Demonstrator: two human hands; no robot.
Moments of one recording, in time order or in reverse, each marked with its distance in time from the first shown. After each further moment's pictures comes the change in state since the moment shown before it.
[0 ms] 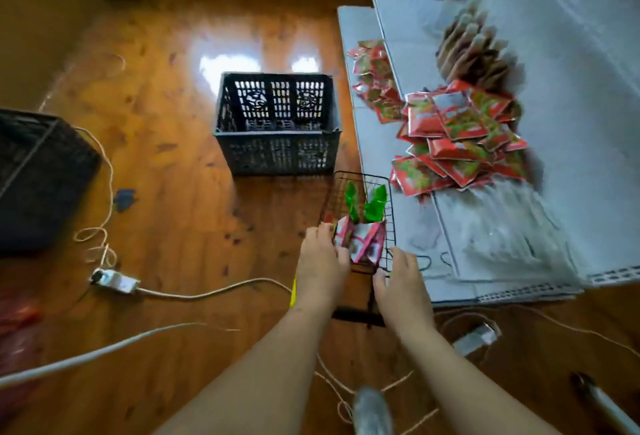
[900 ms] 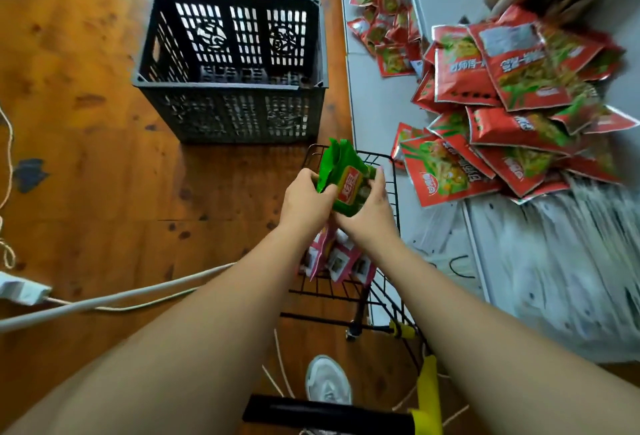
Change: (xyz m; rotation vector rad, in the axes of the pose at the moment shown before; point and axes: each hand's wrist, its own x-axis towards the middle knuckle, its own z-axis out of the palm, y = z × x) left_hand 0.238 -0.038 0.138 -0.206 -0.133 -0.228; right_hand 0.271 0.033 0.120 0.255 -0.183 0.051
